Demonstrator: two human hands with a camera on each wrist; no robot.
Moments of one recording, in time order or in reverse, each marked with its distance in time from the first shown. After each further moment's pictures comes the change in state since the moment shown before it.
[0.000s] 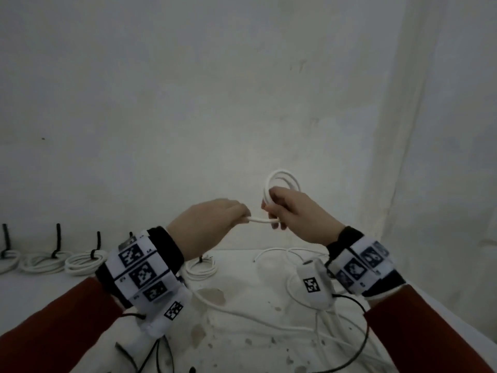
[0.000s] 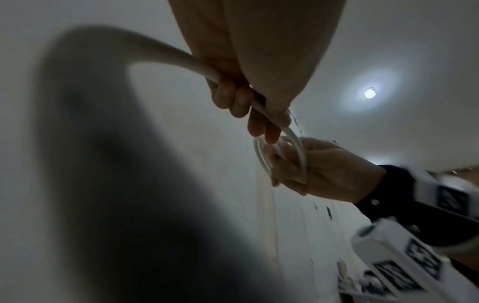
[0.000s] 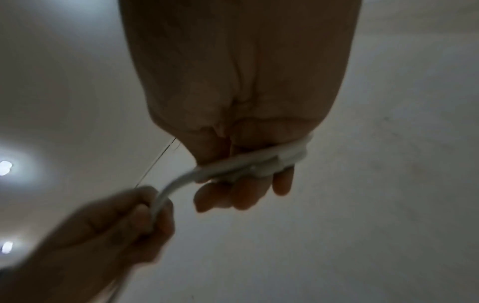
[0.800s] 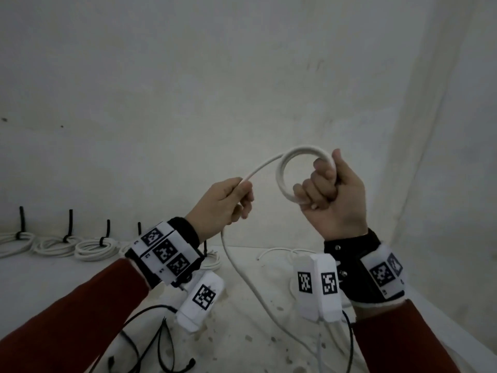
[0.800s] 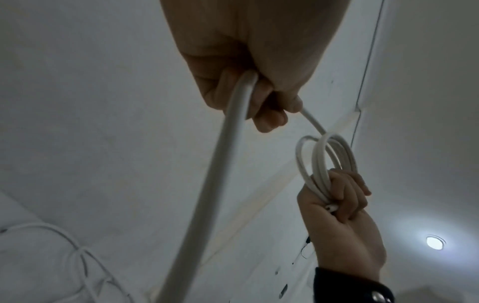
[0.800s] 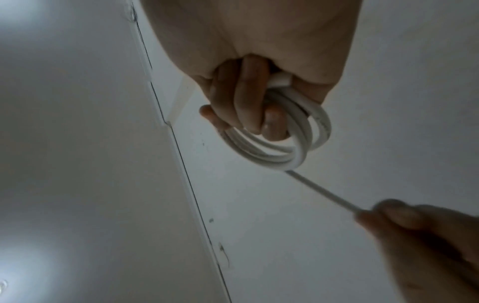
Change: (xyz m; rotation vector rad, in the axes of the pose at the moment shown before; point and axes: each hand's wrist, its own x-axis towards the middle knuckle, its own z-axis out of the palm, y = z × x) left_hand 0.015 0.005 0.004 -0.991 0.195 -0.545; right_hand 0.001 -0.043 -0.015 1.534 0.295 0.023
